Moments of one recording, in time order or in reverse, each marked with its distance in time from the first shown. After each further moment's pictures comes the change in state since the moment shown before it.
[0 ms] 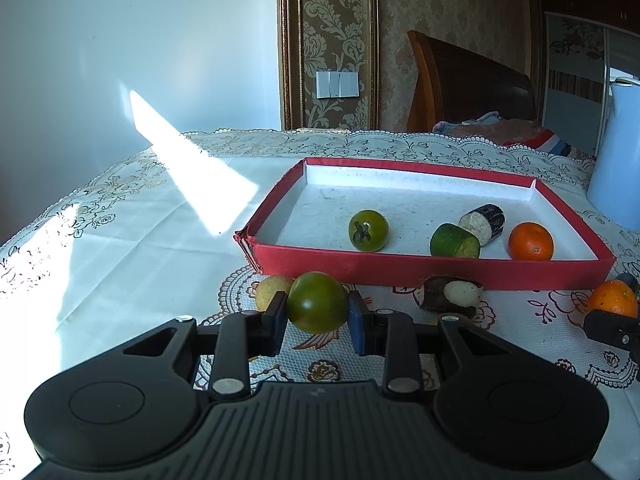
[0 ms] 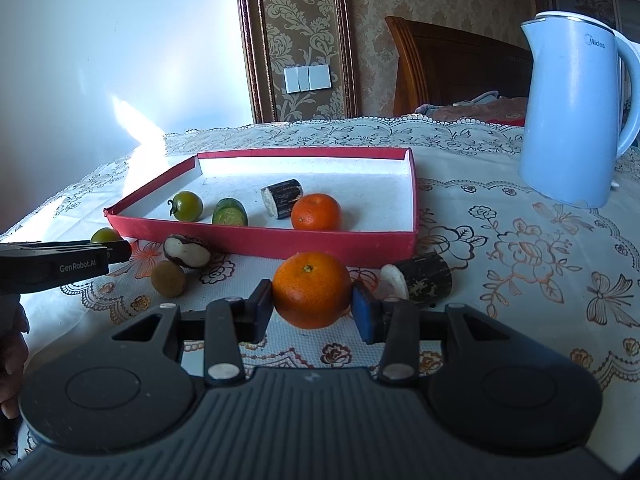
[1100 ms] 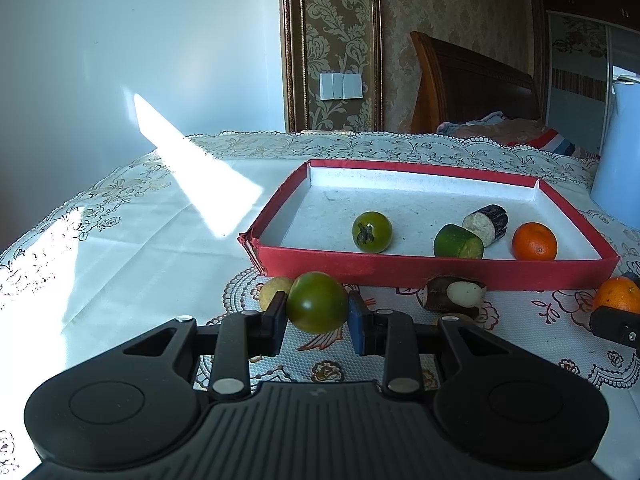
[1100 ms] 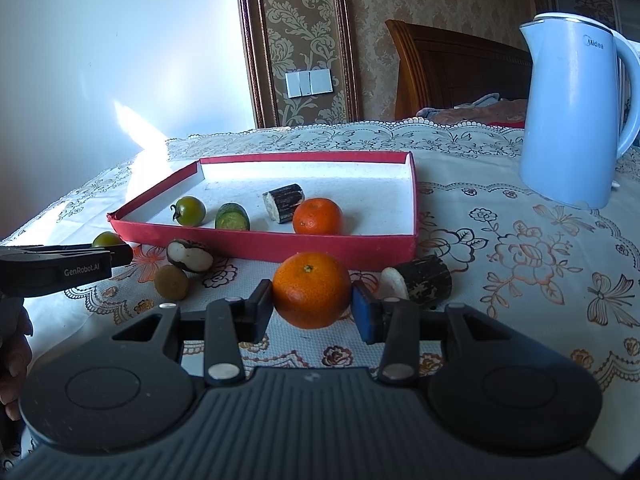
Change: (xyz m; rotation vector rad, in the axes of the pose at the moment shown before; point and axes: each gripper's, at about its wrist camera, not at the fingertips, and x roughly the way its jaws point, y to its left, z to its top) left arm -0.001 0.000 0.000 0.003 -0.005 0.014; right arm -0.002 -0.001 0.000 0.007 -0.014 0.009
